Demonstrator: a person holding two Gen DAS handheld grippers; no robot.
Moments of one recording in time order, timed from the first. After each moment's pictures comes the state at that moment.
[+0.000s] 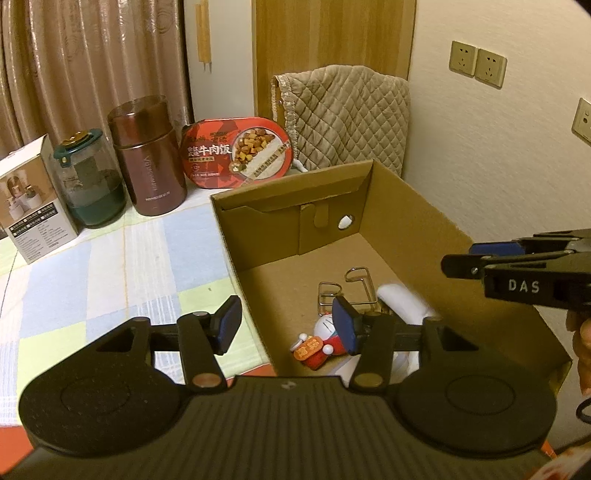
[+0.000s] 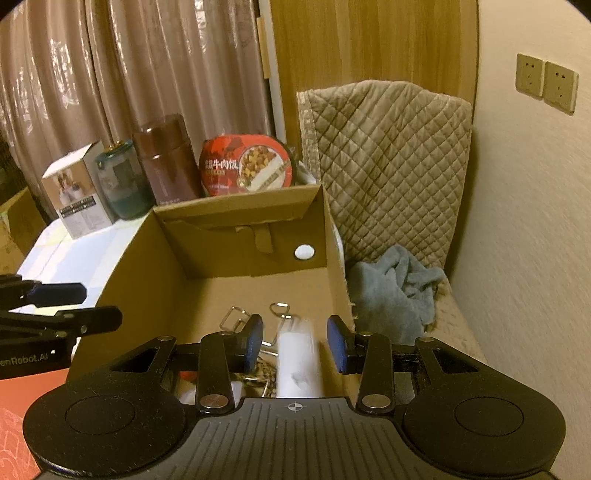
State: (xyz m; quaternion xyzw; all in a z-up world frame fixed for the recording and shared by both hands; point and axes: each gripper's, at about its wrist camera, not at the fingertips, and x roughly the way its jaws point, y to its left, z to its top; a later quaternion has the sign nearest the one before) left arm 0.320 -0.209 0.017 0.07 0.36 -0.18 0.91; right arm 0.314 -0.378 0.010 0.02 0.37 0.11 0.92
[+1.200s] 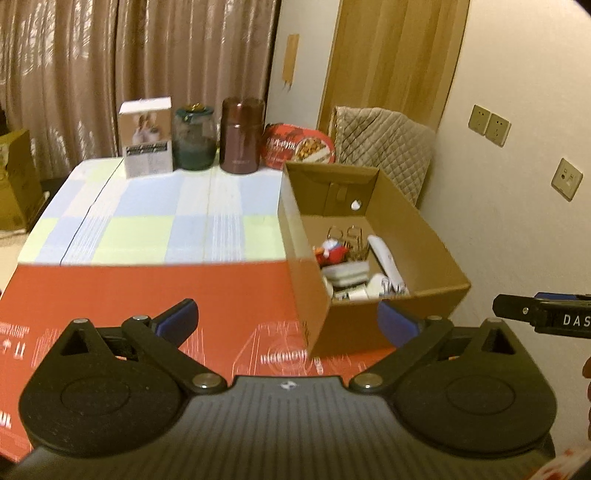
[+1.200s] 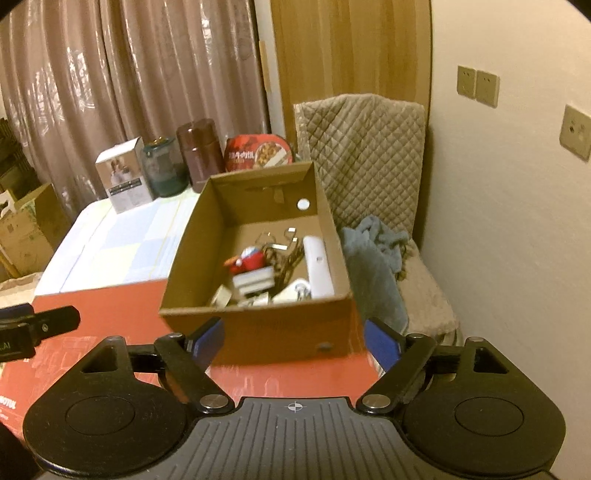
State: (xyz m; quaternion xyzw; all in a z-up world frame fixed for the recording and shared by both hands) left arm 0.073 -0.130 0.075 -0.04 0.35 -0.08 0.93; right arm 0.078 -0.390 0.084 0.02 0.37 0.09 0.92
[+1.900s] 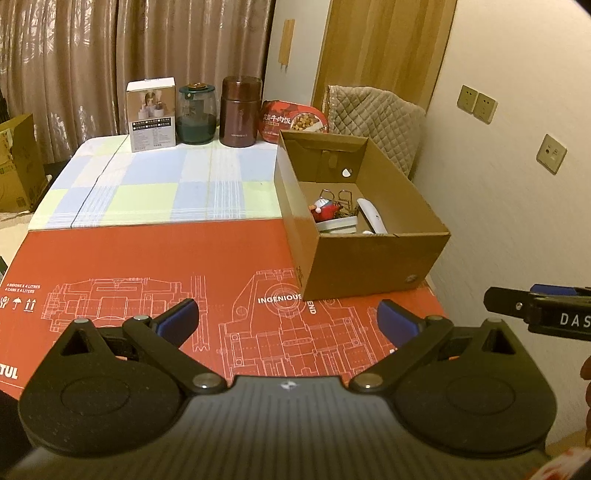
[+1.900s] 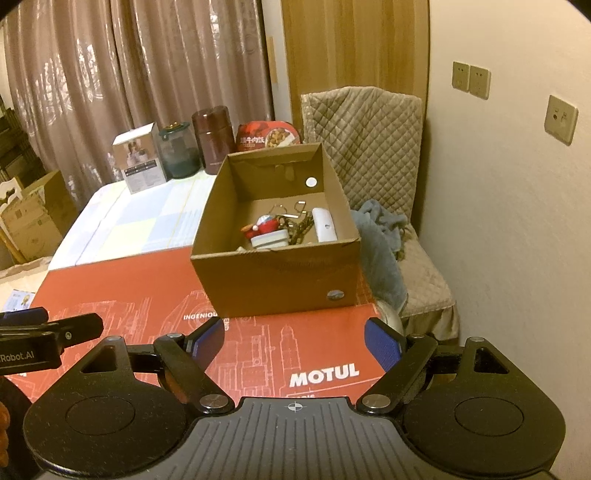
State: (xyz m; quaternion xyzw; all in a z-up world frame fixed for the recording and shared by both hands) left arm 0.009 -0.127 0.066 -0.03 0.37 -0.09 0.93; right arm 0.008 -0.377 0.083 0.02 0.38 0.09 0.92
